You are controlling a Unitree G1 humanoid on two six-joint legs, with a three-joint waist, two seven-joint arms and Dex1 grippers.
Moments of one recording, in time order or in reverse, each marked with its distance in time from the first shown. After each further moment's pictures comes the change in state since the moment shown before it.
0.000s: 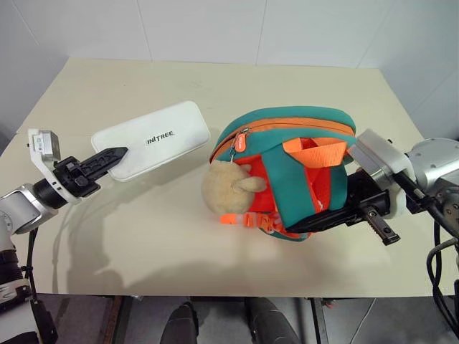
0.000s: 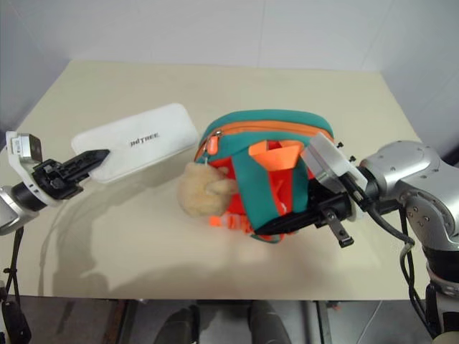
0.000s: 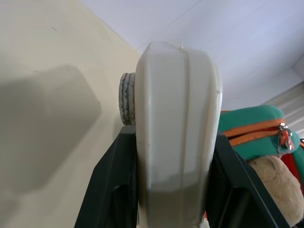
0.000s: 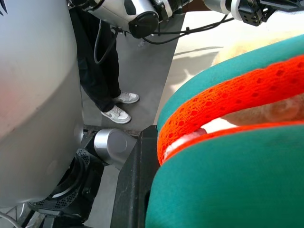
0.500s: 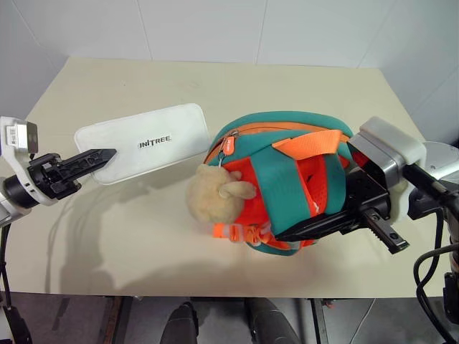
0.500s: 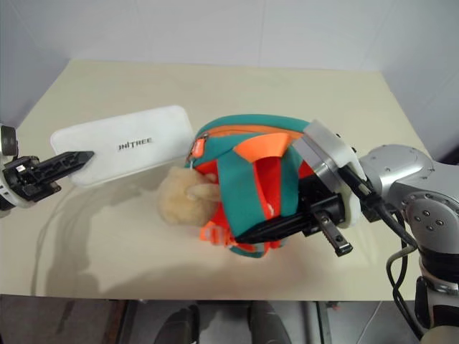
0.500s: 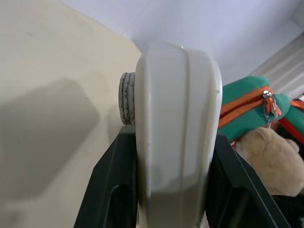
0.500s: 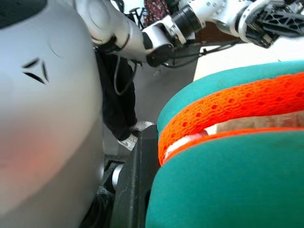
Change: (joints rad) left arm 0.049 0.140 -0.012 -0.089 0.092 -0.042 -0.258; right arm -0.026 0.044 -0.047 -0.083 0.275 0.149 -0.189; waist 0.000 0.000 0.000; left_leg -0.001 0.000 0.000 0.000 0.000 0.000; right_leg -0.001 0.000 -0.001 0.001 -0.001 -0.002
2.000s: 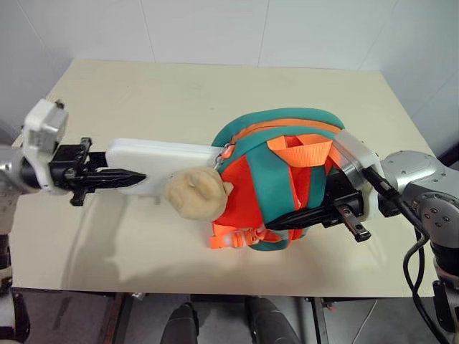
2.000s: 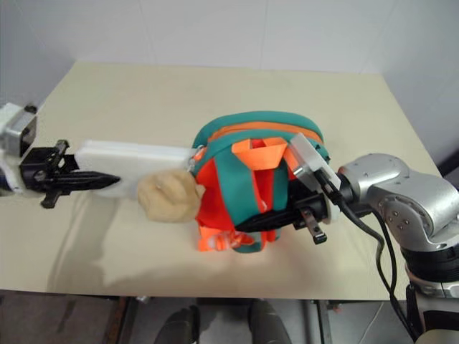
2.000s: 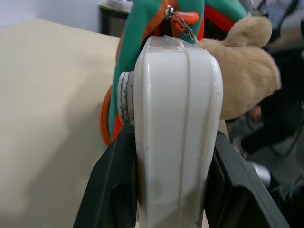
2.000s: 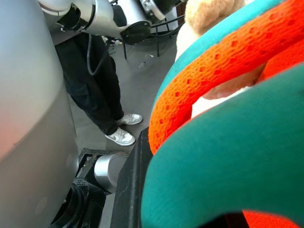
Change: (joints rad) left arm -0.190 0.019 -0.328 -0.074 0.379 -0.545 -0.472; right arm 0.036 0.054 0.091 0.085 -0.218 -0.092 0.045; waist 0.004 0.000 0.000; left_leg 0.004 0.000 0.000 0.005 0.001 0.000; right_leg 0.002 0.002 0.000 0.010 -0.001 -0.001
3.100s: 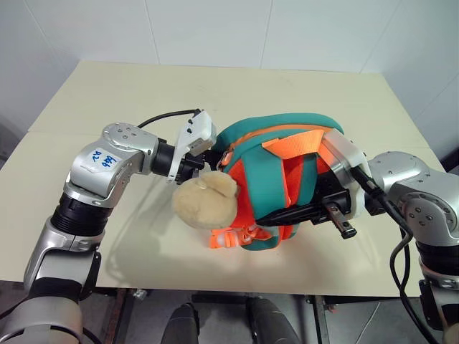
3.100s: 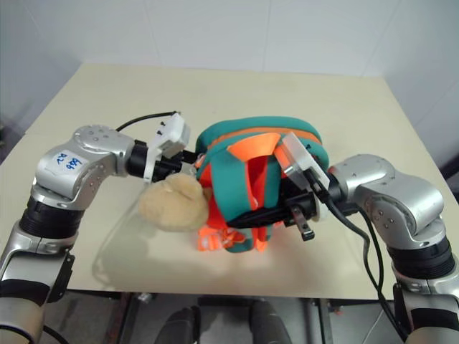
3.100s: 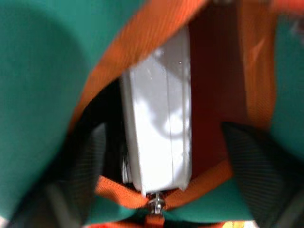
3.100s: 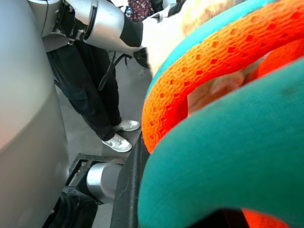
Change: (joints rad) left arm -0.321 -0.308 -0.418 -0.197 0.285 0.264 0.275; right arm -0.008 0.071 0.023 0.019 -0.044 -0.032 -0.019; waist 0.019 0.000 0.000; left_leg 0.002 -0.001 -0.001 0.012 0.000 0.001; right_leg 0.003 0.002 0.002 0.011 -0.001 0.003
